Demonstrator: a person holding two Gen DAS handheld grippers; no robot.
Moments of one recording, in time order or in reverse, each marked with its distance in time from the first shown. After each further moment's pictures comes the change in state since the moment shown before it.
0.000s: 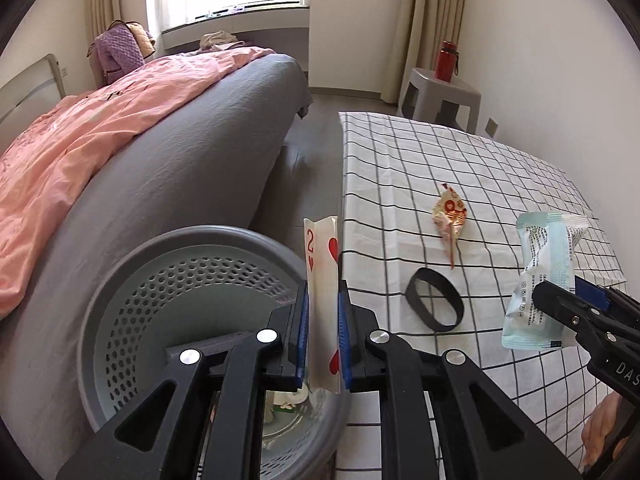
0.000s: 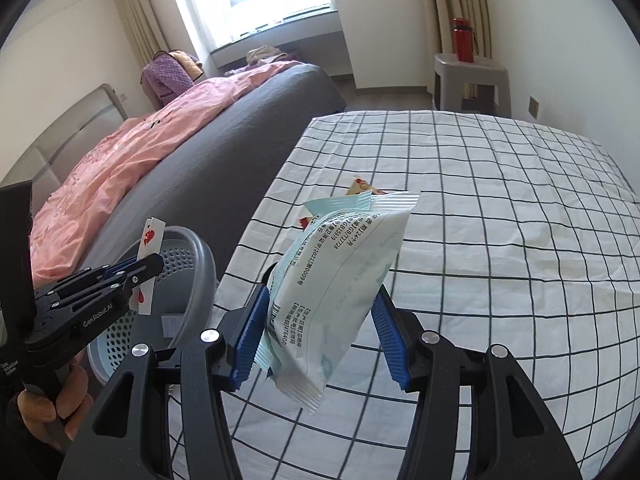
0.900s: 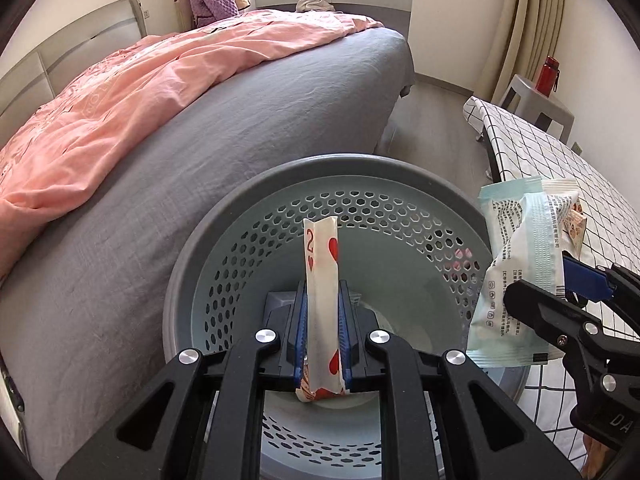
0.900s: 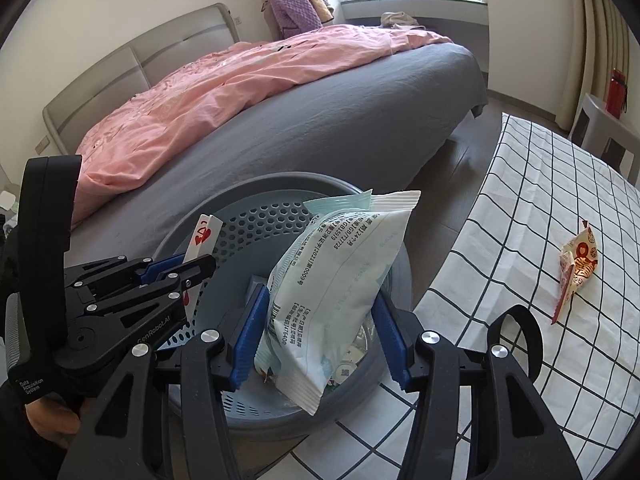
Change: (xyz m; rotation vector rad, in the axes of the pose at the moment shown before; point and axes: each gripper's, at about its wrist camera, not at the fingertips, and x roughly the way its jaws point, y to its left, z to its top) left arm 0.015 0.113 -0.045 -0.207 0.088 0.204; right arm 0.082 0.144 -0.003 -0.321 0.134 0.250
